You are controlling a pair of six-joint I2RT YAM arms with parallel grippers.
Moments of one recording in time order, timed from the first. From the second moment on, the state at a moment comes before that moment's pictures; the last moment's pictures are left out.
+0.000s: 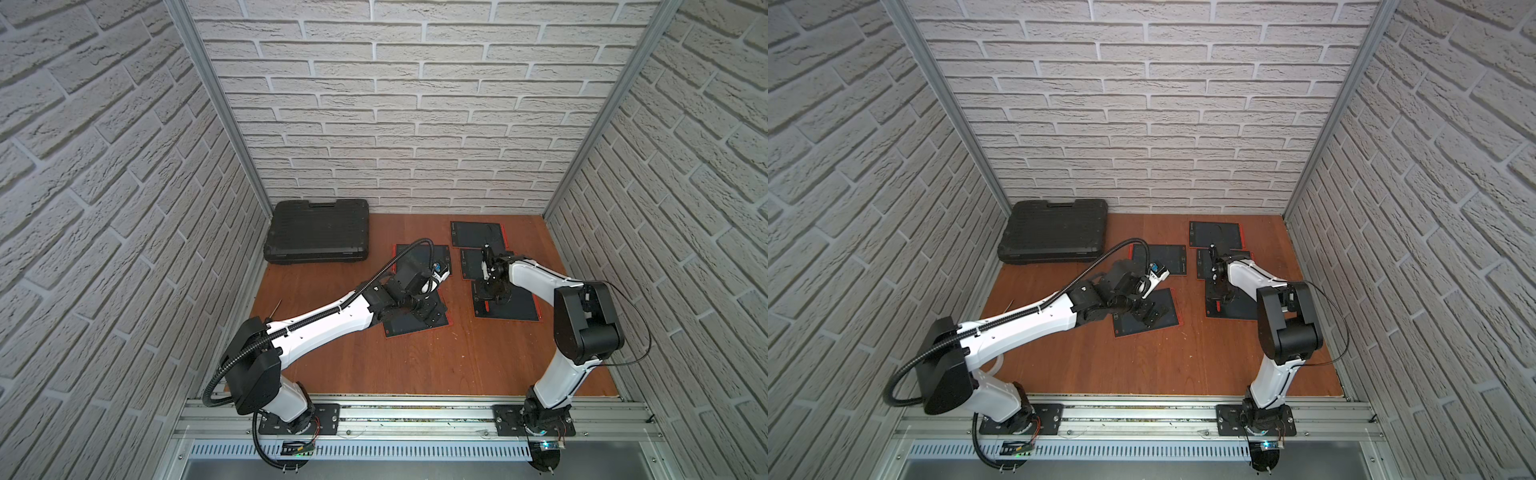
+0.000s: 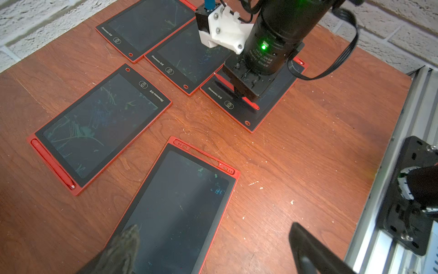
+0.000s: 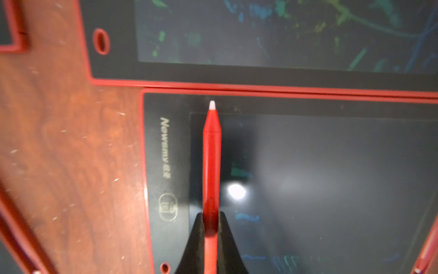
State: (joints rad) left arm -0.96 1.51 1.19 -0.43 0.01 -0.03; right arm 0.14 1.76 1.14 -0.74 0.10 0.20
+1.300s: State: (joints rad) left arm -0.97 1.51 1.19 -0.44 0.01 -0.01; right arm 0.40 1.73 1.12 -0.69 -0.11 0.18
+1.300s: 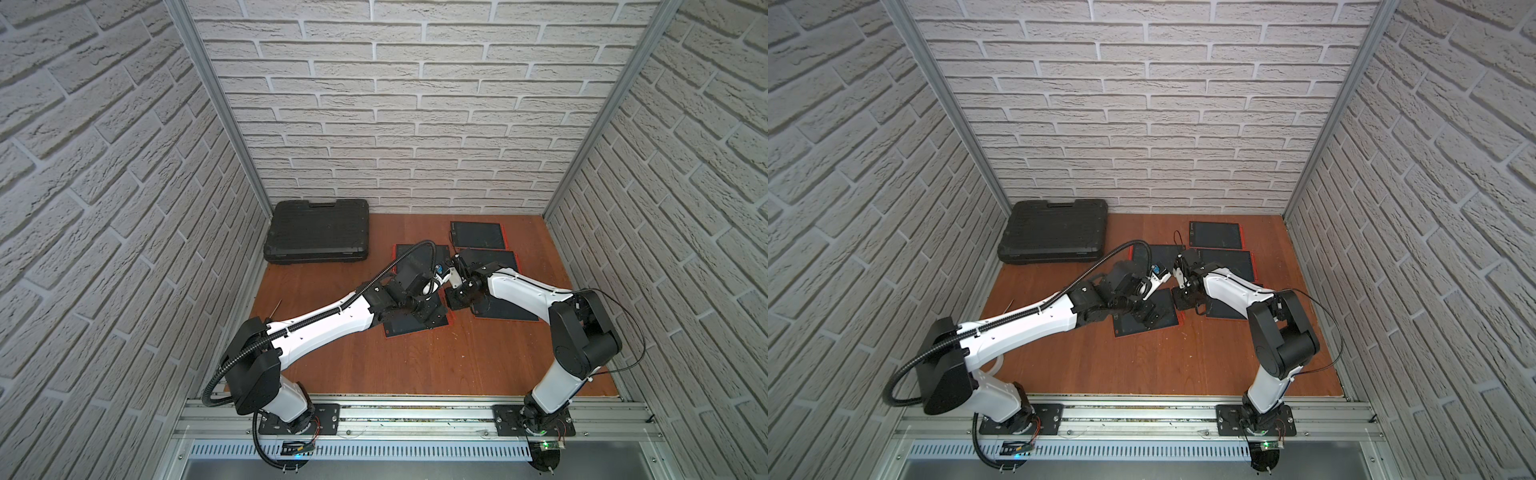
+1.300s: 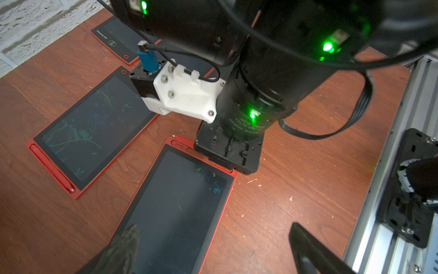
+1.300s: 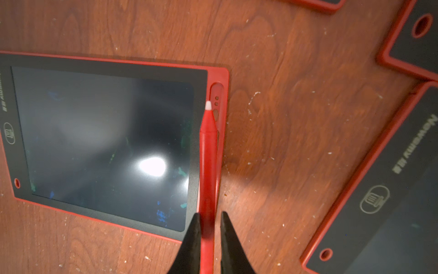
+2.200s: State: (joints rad) left arm -0.97 1.51 1.19 -0.45 0.01 -0.01; right arm 0.41 1.81 1.12 -0.63 -0.12 0.25
